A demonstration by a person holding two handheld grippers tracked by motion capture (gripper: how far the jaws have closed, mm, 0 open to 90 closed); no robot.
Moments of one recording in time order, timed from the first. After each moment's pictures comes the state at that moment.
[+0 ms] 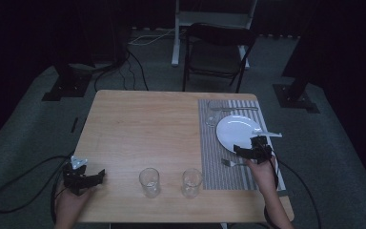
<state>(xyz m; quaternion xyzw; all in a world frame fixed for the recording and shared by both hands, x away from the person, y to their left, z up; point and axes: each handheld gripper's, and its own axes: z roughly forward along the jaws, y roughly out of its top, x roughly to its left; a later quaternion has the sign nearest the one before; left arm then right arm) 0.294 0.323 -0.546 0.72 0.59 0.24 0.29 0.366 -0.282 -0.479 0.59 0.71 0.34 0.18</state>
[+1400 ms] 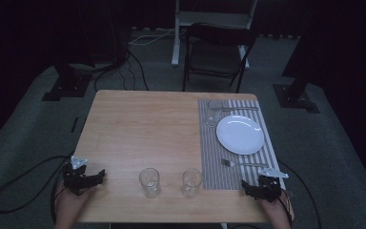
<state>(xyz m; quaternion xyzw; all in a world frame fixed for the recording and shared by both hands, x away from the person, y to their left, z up) 0.294 0.322 -0.546 0.72 0.59 0.24 0.29 0.271 -0.311 -0.548 0.54 0.75 0.31 0.22</state>
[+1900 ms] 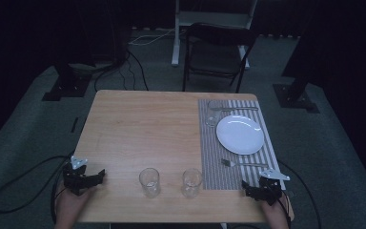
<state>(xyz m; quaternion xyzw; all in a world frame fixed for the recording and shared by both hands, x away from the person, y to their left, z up) 0.294 0.323 -0.546 0.72 0.59 0.24 0.29 0.268 -0.313 -0.551 0.53 0.75 0.33 0.22</state>
